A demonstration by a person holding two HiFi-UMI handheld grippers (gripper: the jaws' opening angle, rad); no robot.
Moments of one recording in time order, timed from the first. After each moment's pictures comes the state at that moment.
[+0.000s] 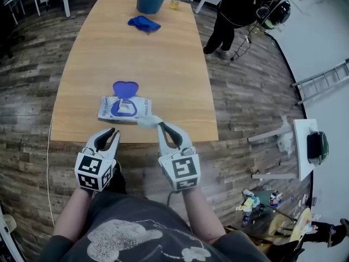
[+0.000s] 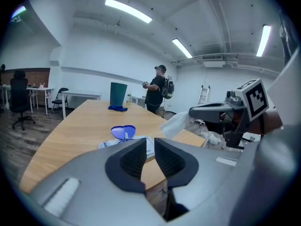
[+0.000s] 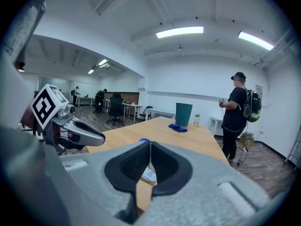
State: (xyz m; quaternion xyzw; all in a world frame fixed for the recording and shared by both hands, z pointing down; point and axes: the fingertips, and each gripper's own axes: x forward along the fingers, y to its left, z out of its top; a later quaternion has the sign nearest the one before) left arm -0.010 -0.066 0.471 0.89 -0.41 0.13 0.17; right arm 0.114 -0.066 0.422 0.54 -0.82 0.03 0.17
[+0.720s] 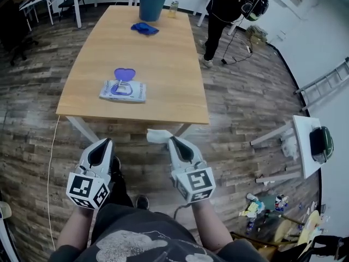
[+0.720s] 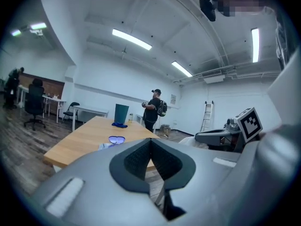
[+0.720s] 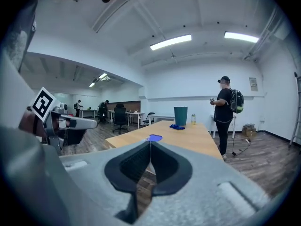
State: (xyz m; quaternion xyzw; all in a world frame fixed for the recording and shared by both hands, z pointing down) left arm -0.004 0.100 0.397 0.87 -0.48 0.01 0.12; right arm 0.176 0.101 0.406 0.53 -0.84 0.06 0.11
